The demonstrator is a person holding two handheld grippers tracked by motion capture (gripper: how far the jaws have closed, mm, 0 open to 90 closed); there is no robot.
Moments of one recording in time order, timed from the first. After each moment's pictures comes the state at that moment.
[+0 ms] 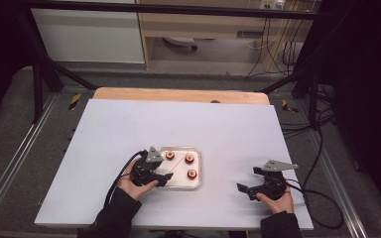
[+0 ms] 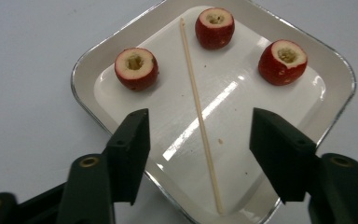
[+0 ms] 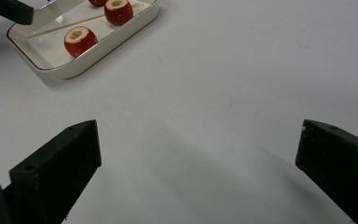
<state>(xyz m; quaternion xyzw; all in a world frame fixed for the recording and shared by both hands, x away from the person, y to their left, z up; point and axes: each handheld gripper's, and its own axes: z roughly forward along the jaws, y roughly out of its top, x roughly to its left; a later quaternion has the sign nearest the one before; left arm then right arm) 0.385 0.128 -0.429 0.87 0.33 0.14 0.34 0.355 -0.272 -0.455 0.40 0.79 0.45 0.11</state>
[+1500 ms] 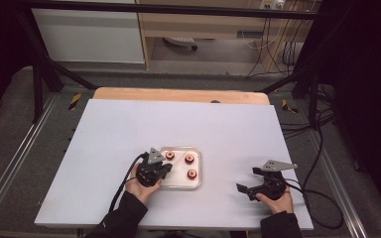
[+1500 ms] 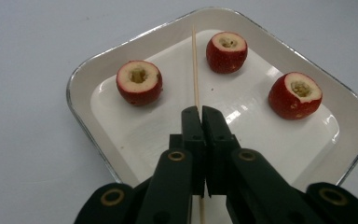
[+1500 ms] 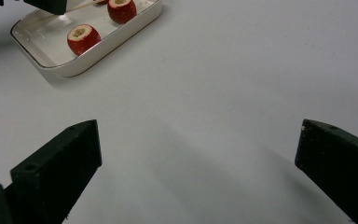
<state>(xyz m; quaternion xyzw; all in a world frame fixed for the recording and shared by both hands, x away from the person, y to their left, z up) 0.383 0.124 -0.440 0.82 0.38 0.15 0.40 0.355 -0.272 -0.455 0.40 0.80 0.45 0.10</state>
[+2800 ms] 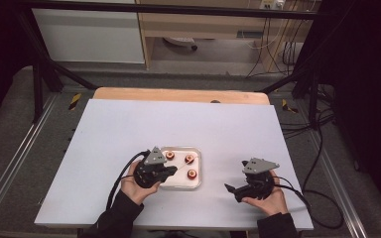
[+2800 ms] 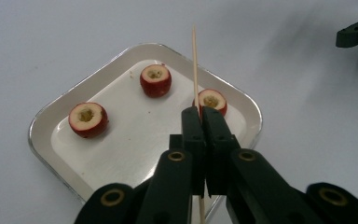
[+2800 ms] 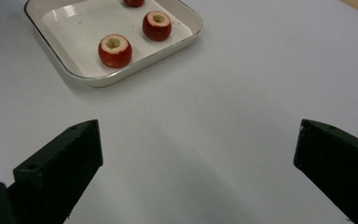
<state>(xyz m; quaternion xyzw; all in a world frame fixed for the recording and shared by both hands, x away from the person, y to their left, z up) 0.366 0.119 -0.398 0.86 0.28 0.10 0.42 0.346 -0.218 -0.415 0.29 0.85 0.39 0.20</state>
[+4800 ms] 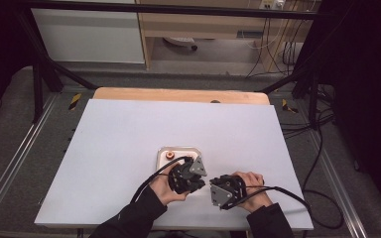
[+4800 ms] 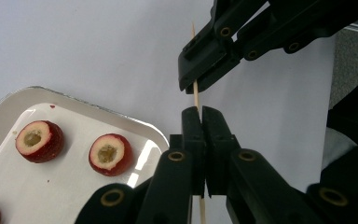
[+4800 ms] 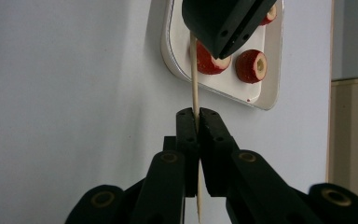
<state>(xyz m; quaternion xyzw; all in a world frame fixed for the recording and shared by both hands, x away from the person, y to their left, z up) 0.355 0.030 -0.384 0.94 0.13 0.06 0.32 0.328 -0.146 -0.416 -0.13 0.92 0.19 0.32</state>
